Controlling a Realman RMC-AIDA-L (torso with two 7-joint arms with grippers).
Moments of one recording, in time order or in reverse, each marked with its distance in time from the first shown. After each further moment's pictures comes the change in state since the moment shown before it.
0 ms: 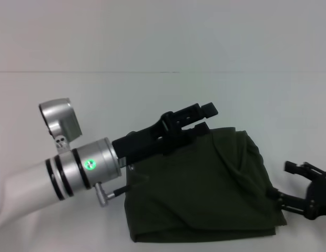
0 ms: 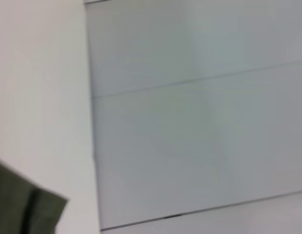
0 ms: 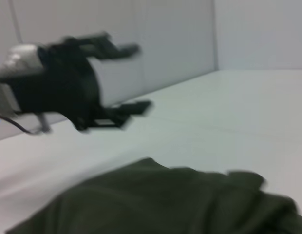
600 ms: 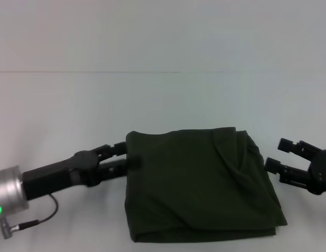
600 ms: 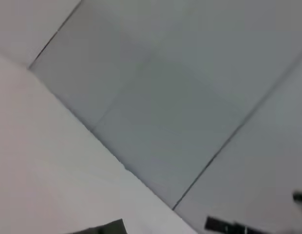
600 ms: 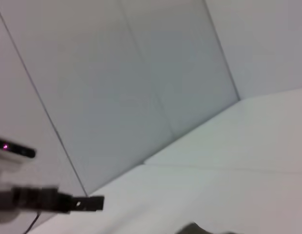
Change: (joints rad) left arm 0.265 0.072 0.173 0.357 0.002 0.238 0.437; right arm 0.052 -0.003 0.072 -0.080 -0.008 -0.201 0.305
